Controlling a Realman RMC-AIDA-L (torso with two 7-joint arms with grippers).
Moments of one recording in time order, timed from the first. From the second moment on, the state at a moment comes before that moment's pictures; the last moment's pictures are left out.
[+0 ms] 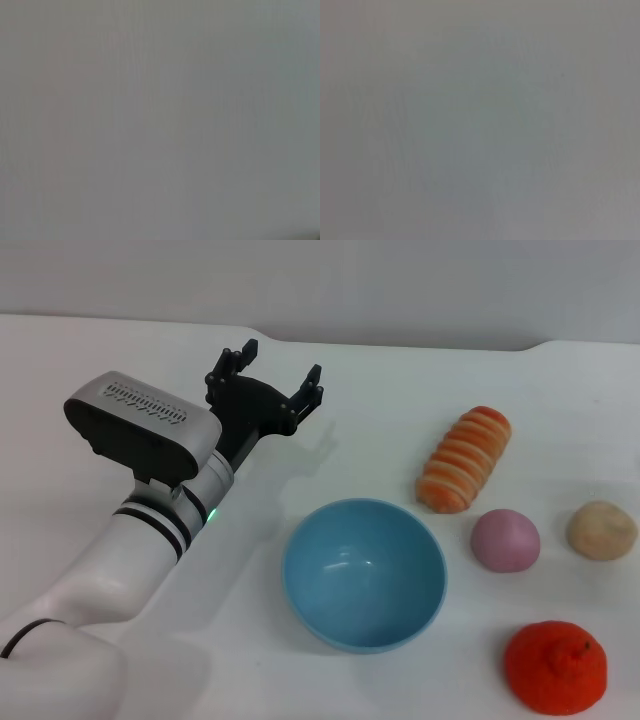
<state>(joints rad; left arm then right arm) -0.46 -2.08 2.57 0.56 2.03 -0.83 -2.88 0.46 2.08 -0.52 0.10 -0.79 -1.20 0.37</state>
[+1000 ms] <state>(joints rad) -0.44 -2.00 2.08 1.01 2.21 0.00 -2.86 0.45 2.08 -0.52 0.10 -0.80 -1.20 0.37</state>
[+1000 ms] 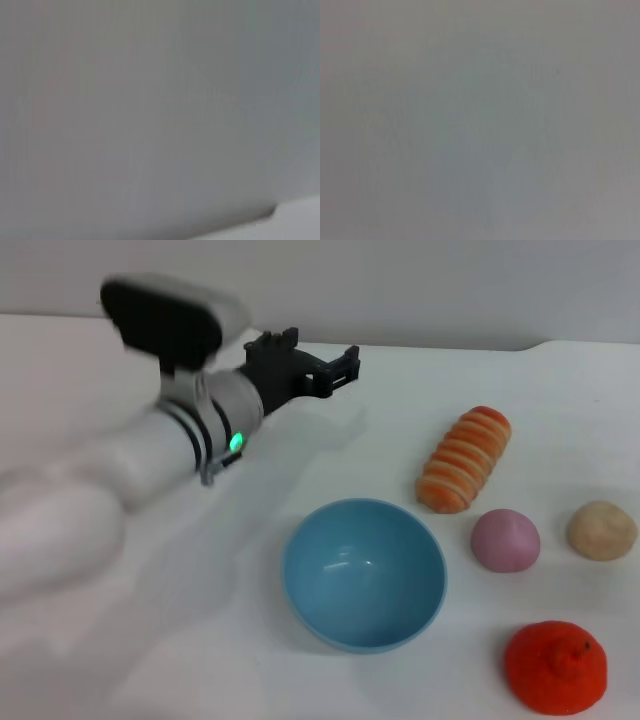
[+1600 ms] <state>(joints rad) -0.55 -2.05 1.34 1.22 2.24 1.18 -2.41 0.45 2.08 -0.52 0.10 -0.80 -1.20 0.36</state>
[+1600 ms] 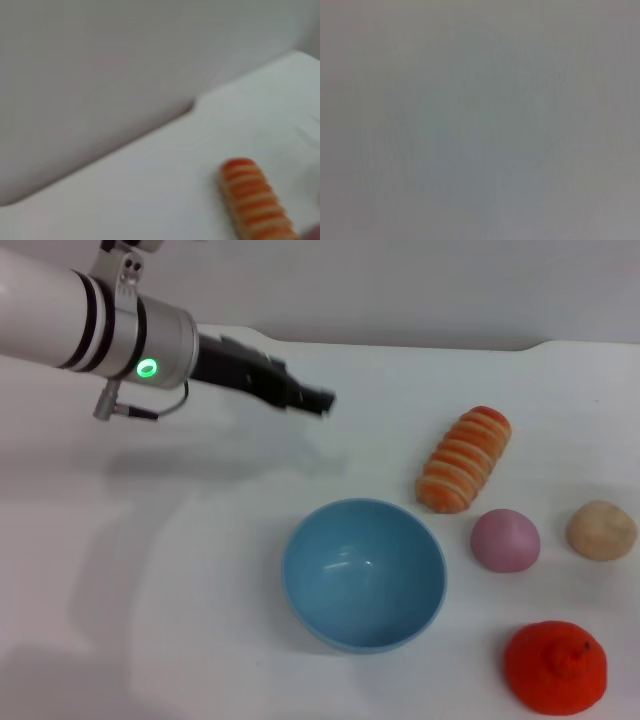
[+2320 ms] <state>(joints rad) -0.53 -2.06 1.35 1.12 2.24 1.38 -2.44 0.45 2.08 -0.49 0.08 -0.79 -1.20 0.37</state>
